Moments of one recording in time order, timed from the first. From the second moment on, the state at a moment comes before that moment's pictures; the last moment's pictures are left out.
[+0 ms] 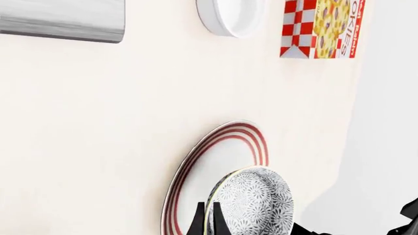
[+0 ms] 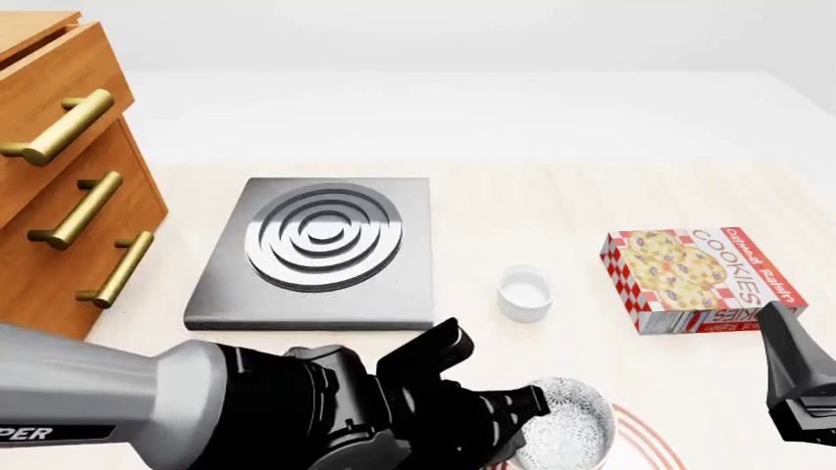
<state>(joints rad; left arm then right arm) -1.17 1.72 -0.83 0.02 -1.33 0.01 0.01 -0.01 0.00 0.00</state>
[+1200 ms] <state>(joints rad) -1.19 1.77 -0.81 -0.04 -1.38 0.01 0.01 -0.01 0.00 0.00</state>
